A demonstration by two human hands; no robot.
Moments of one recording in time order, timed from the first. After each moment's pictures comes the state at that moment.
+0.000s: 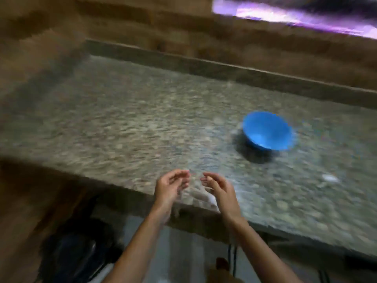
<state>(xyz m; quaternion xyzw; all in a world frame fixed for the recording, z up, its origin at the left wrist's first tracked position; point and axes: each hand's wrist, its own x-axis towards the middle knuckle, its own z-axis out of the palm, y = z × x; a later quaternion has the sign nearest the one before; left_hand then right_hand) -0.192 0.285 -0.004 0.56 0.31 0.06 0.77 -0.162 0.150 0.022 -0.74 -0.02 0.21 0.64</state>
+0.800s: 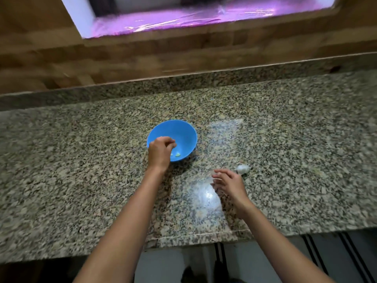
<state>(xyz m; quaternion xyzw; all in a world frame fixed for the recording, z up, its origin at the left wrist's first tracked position) 0.035 0.094 0.026 0.91 0.10 0.10 0.39 -0.035 -0.104 -0.009 -0.66 0.21 0.14 0.71</state>
